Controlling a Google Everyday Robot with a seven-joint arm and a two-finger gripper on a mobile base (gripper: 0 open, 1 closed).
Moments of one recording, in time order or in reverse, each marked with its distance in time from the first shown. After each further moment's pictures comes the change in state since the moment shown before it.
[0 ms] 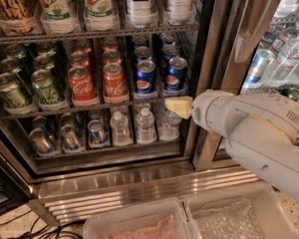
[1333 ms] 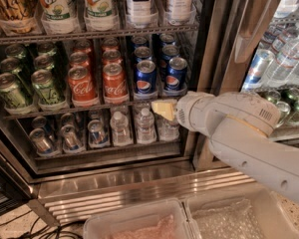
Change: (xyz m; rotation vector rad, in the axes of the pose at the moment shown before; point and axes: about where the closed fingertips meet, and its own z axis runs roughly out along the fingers) arm 0.006 0.037 0.031 -0.082 0.005 -0.037
